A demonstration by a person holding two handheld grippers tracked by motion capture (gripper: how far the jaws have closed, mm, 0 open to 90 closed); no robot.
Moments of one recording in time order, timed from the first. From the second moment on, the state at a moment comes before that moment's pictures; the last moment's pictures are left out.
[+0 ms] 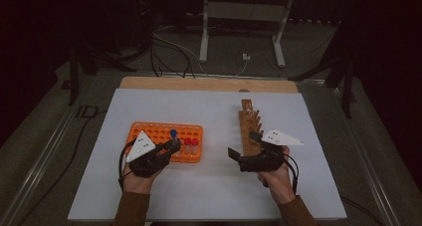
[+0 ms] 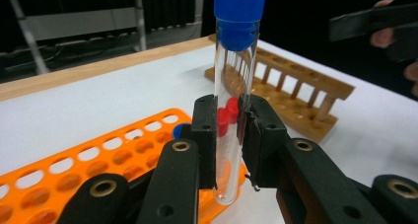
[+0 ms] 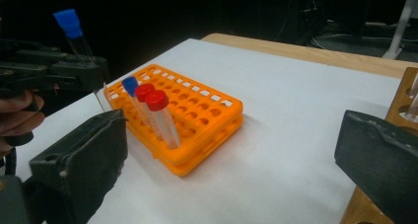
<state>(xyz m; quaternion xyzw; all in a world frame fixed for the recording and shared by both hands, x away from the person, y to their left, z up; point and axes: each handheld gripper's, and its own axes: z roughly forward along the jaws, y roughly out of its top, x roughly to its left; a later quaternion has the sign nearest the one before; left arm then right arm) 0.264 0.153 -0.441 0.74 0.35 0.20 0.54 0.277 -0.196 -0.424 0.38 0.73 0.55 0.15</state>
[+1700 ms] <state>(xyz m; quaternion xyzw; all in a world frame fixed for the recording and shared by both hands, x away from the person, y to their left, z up) 0.289 0.149 -0.491 0.76 0.42 0.21 0.45 0.276 -0.195 -0.425 0.37 0.74 0.55 0.14</state>
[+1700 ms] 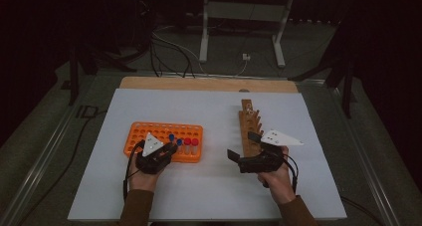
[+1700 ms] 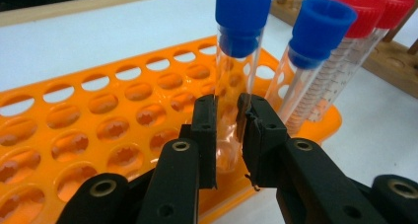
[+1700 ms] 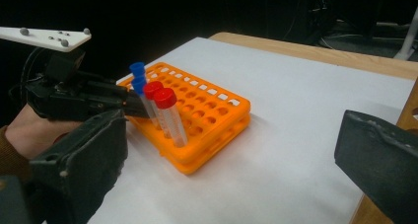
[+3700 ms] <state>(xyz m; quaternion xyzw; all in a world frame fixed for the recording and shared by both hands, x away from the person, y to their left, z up) 0.274 0.167 -0.455 0.70 0.41 0.20 0.55 0.296 -0.213 -0.416 0.37 0.73 0.55 0.17</state>
